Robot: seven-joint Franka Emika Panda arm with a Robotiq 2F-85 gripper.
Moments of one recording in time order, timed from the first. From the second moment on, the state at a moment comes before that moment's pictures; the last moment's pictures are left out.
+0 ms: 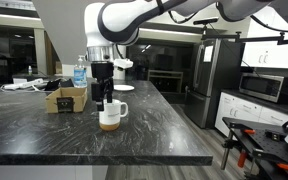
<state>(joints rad) 0.11 0.91 0.05 -1.19 -0.08 2.01 -0.02</state>
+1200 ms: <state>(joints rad) 0.11 1.01 0.00 -1.04 -0.12 1.99 -0.02</state>
